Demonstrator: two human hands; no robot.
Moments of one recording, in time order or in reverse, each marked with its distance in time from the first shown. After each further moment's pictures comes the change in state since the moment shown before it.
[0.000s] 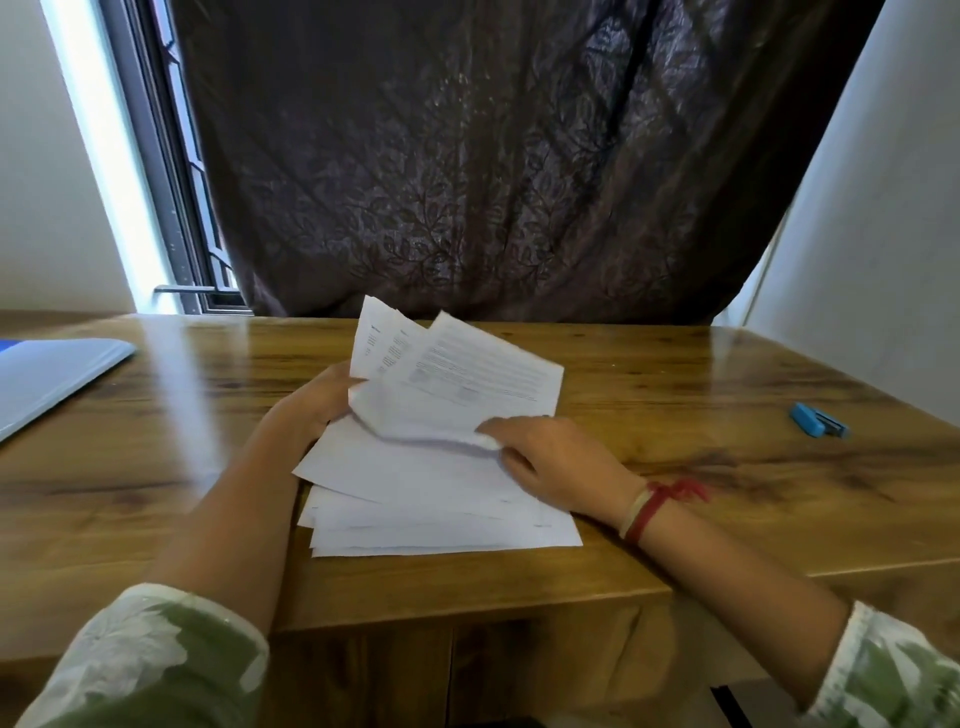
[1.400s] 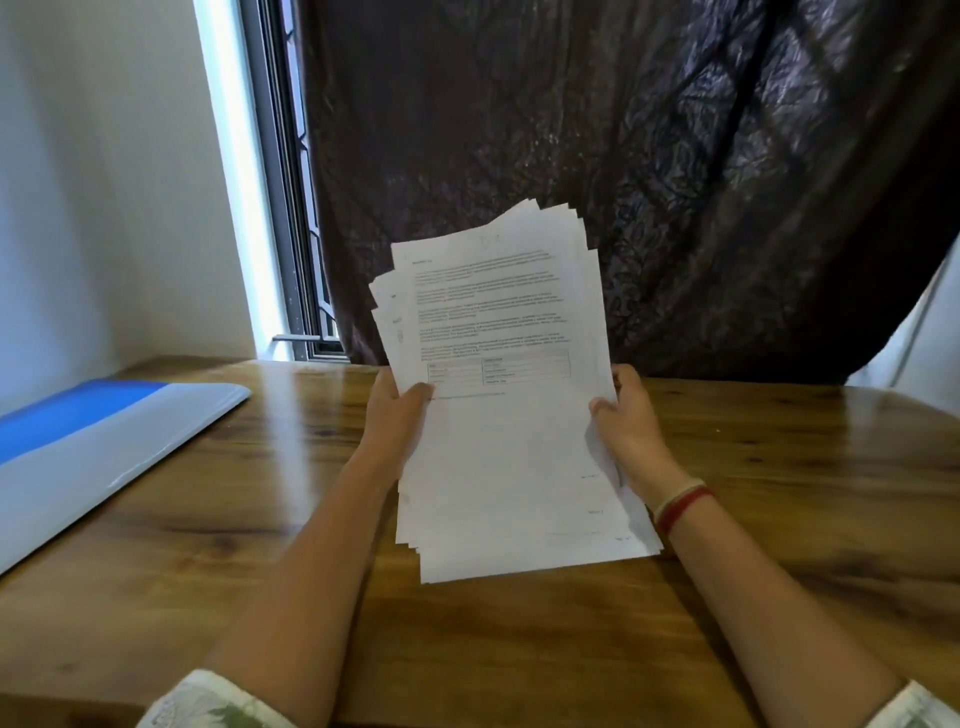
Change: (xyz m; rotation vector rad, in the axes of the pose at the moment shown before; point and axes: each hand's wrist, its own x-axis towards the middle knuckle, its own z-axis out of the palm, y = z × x) left_hand -0.014 0.030 0.006 -0.334 0.376 0.349; right_hand 0.095 0.033 -0.006 1.056 0.443 0.621
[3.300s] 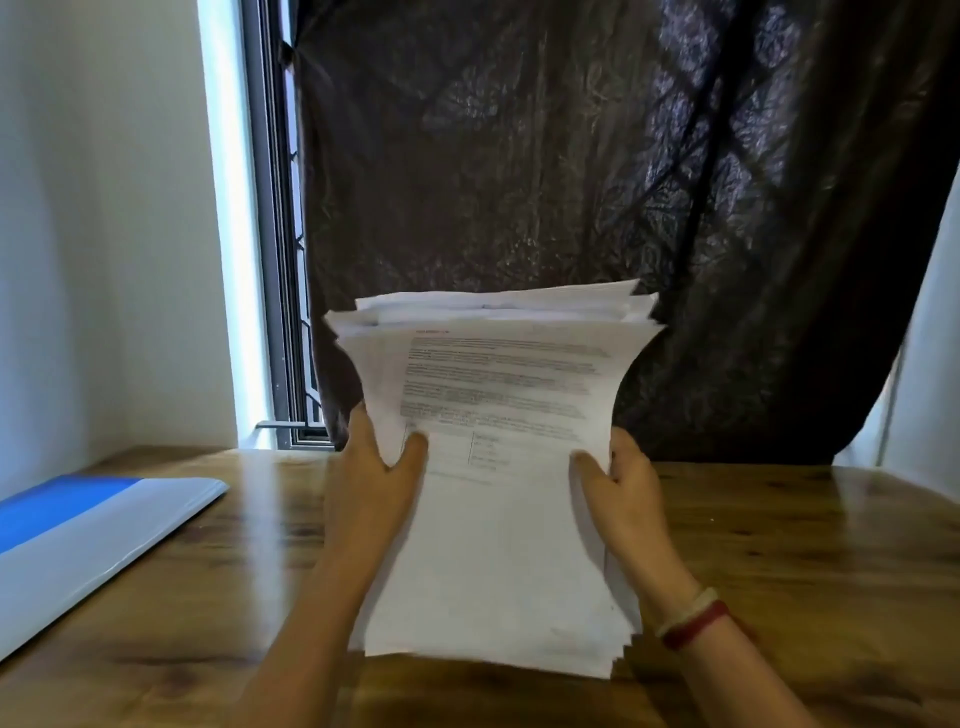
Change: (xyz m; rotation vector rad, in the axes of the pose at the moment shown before) left_hand -0.030 0.065 0.013 0.568 0.262 0.367; right_hand -0.006 -0.026 0.003 0.059 0.123 -0.281
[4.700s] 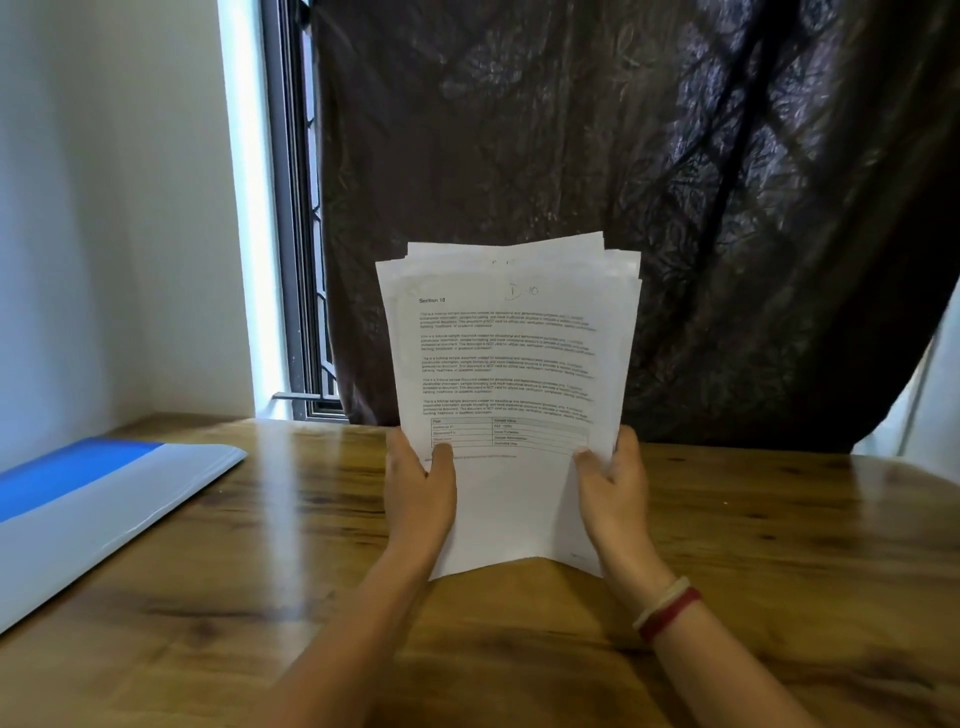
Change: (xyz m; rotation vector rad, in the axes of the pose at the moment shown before) left_hand -0.026 -0.022 0.042 -0.295 0.004 -0.228; right_hand -0.018 0.004 0.019 0.097 0.024 0.093
